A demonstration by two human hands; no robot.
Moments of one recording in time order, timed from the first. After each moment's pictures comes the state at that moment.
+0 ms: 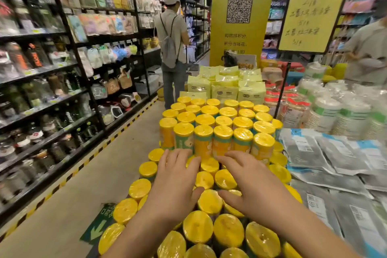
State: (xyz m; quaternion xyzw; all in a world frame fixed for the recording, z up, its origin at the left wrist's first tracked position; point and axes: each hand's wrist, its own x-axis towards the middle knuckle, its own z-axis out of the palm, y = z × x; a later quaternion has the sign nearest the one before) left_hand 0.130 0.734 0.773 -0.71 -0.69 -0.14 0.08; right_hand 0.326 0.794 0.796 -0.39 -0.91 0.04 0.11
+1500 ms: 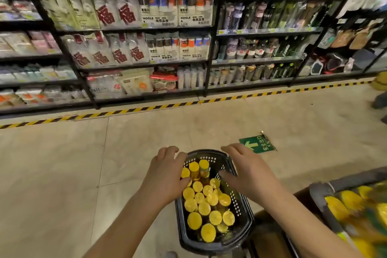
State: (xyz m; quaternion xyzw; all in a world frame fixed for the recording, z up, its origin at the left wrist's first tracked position) left_hand -0.100 0.137 0.611 -0.18 -0.97 -0.12 -0.11; right_hand -0.067 0.371 0.632 0.06 -0.99 0.14 -0.04
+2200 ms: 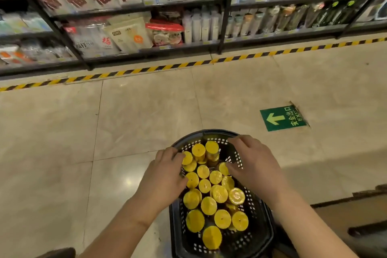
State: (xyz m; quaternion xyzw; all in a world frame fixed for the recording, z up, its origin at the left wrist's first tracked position) left_hand -0.220 0.186 0.394 -0.14 -0.96 -0.14 -0.19; right_hand -0.219 0.432 0.403 0.06 -0.98 0.18 -0.06
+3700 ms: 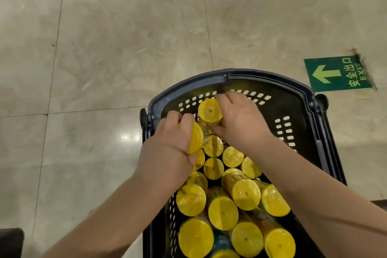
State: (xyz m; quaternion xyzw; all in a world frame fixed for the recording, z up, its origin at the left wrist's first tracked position) left_hand -0.268 0.203 0.100 -0.08 -0.97 -0.15 -0.16; right_hand -0.328 0.382 0.061 0.13 -0.98 0.08 -0.16
